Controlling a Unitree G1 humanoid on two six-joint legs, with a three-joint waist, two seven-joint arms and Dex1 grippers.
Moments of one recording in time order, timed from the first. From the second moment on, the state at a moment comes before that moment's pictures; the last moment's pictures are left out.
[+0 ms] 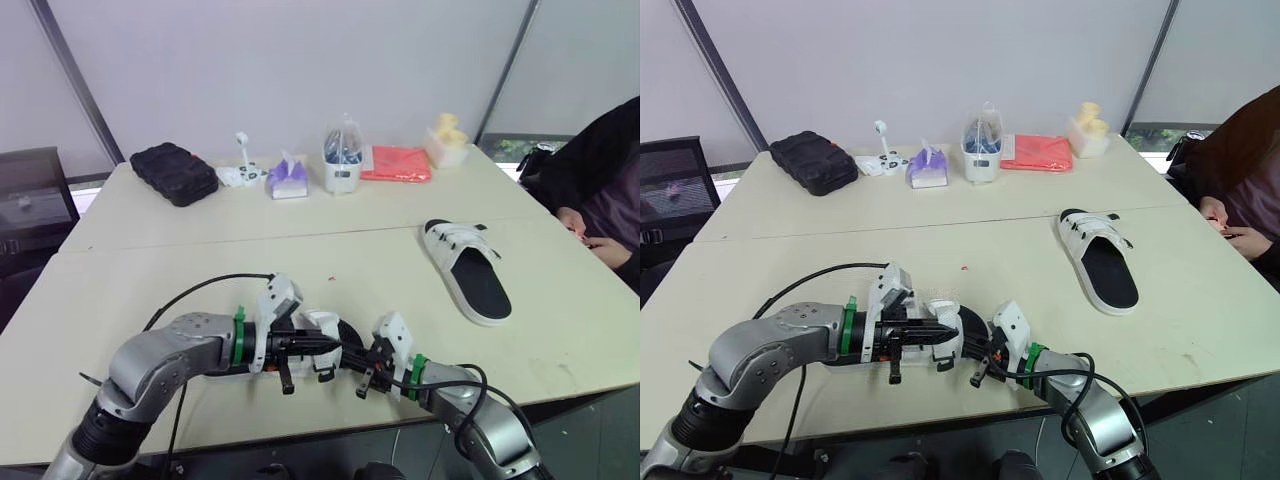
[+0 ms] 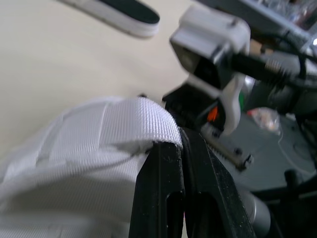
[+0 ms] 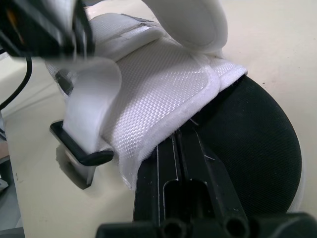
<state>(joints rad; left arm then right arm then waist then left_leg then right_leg) -0.37 0.51 -0.14 -0.47 -0.80 0.99 -0.70 -0.06 -0.37 0.25 -0.24 0.32 0.42 0.69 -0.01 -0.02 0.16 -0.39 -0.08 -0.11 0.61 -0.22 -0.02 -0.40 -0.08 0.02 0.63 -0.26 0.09</state>
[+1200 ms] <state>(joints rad) -0.34 0.56 -0.06 -0.47 -0.88 1.04 -0.67 -0.07 -0.37 0.25 -0.23 0.32 0.41 0.69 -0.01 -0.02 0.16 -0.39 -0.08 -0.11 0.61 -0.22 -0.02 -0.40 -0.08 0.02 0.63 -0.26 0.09</state>
